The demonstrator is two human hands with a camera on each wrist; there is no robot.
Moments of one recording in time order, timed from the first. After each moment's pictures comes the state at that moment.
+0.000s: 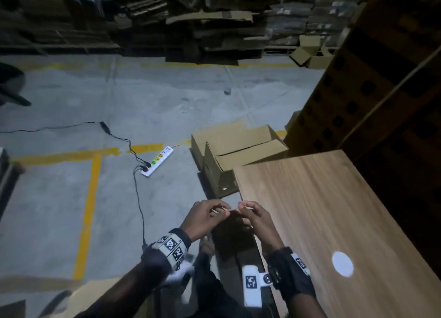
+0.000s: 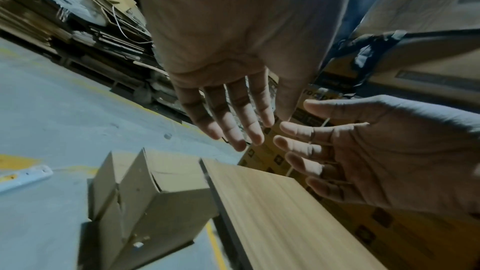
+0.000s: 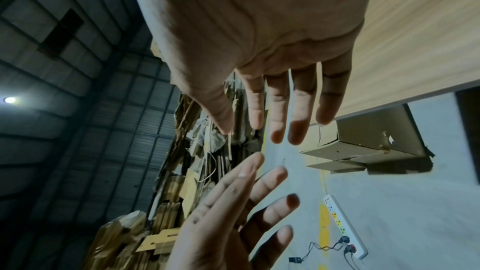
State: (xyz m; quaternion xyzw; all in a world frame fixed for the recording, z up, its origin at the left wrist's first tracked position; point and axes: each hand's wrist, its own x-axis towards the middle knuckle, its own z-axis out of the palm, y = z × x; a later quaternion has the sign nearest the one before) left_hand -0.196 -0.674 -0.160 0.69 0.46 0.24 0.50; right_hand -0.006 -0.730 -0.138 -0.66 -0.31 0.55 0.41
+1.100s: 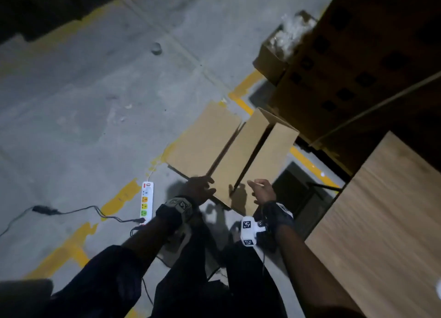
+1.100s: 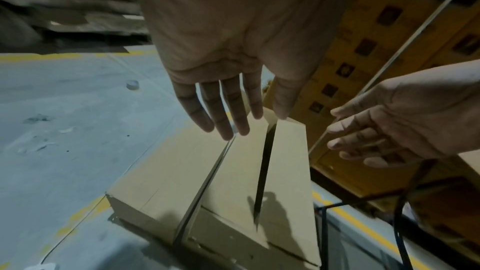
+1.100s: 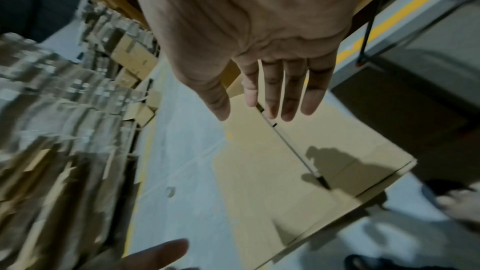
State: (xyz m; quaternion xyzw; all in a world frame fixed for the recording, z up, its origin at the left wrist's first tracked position) left_hand -0.116 -0.023 -0.268 0.78 0.38 -0.19 0.46; right_hand 0.050 -0.191 -0.287 -0.83 0.11 0.44 0.33
